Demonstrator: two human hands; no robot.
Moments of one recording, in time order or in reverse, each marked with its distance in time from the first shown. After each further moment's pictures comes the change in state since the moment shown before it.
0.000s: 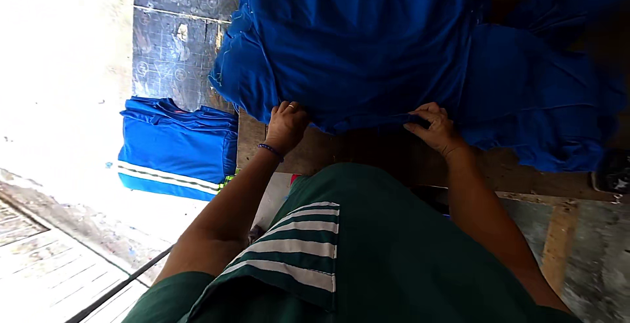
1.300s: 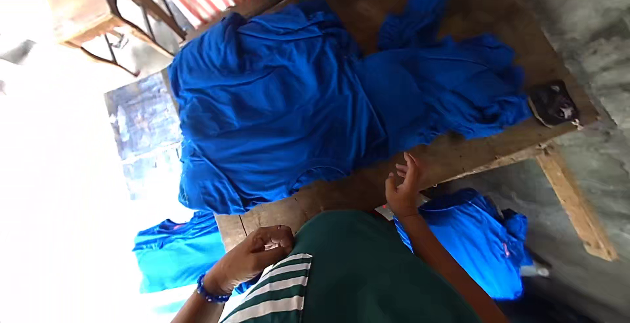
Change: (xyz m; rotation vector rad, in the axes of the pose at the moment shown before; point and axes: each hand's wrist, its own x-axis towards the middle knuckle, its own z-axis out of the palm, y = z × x) left_hand -0.007 0.119 -0.115 -0.891 -0.812 0.048; right_hand -0.105 -0.006 0.070 0.267 0.927 0.284
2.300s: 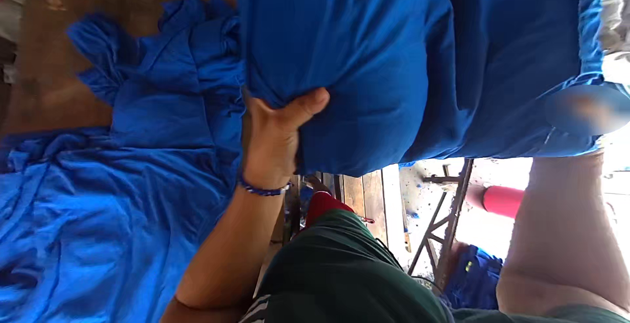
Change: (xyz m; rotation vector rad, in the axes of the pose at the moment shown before) left_hand 0.209 0.111 0.236 -0.355 -0.417 0.284; right_hand -0.249 -0.108 -0.320 0.429 1.149 0.600
